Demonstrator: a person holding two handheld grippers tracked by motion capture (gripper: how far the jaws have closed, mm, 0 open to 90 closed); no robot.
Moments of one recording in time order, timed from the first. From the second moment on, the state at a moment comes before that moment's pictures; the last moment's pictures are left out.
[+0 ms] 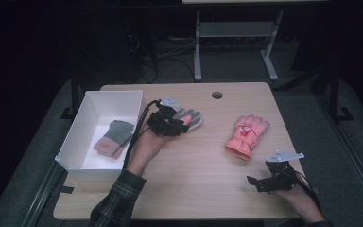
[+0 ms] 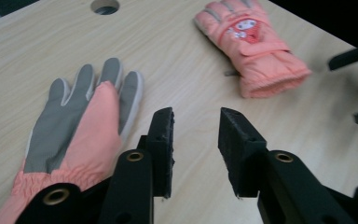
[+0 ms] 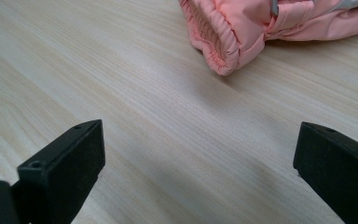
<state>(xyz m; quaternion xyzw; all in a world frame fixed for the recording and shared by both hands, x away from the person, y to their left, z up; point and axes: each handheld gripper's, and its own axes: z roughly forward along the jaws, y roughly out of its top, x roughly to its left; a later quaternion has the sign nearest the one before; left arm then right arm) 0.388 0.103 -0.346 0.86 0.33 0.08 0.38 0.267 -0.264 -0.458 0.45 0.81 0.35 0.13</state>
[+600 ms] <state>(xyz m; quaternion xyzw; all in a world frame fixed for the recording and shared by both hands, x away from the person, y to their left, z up) 0.435 0.101 -0.383 0.85 0.39 0.11 0.35 0.267 -0.264 -0.457 0.45 0.81 0.35 0.13</state>
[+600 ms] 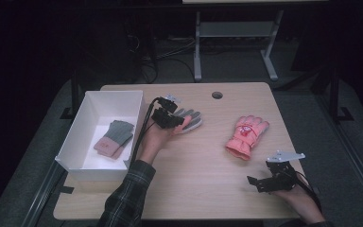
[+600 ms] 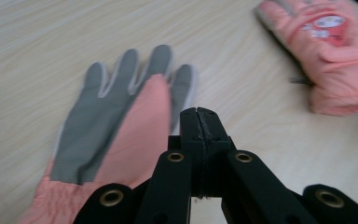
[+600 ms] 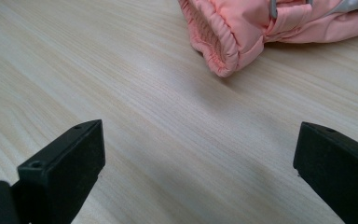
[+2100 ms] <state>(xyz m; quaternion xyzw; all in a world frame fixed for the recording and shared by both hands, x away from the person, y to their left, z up) 0.459 0.072 -0.432 0.85 0.41 0.06 0.31 0.267 -0.268 -0.457 0.45 0.81 0.35 0.13</state>
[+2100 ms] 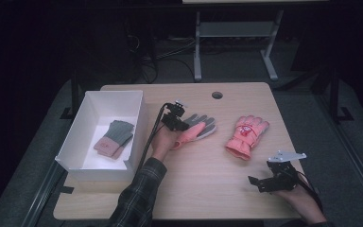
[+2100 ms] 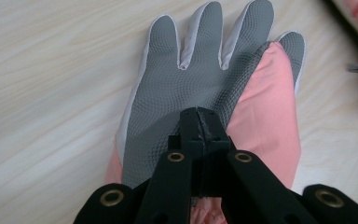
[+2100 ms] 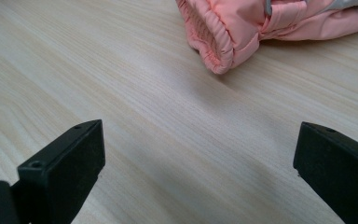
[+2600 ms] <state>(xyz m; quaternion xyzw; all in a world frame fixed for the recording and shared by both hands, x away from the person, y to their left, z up) 0.463 0.097 -0.420 0.85 0.43 0.09 0.30 0.267 -0.267 -0.457 0.45 0.81 0.36 0.13</state>
